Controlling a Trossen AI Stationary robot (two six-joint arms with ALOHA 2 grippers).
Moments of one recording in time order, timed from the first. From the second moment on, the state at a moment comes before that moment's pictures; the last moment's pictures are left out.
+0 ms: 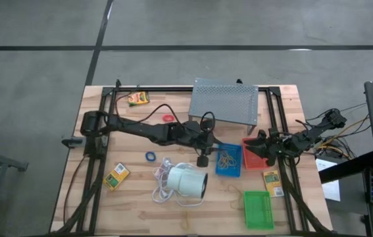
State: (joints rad) left arm -0.03 1.93 1.37 0.20 0.06 0.18; right arm 0.54 0.05 0.01 0.08 0.63 0.69
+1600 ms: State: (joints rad) left arm -0.13 0.89 0.41 0.50 -0.16 0.11; right arm 0.54 0.06 0.01 0.08 0.63 0.69
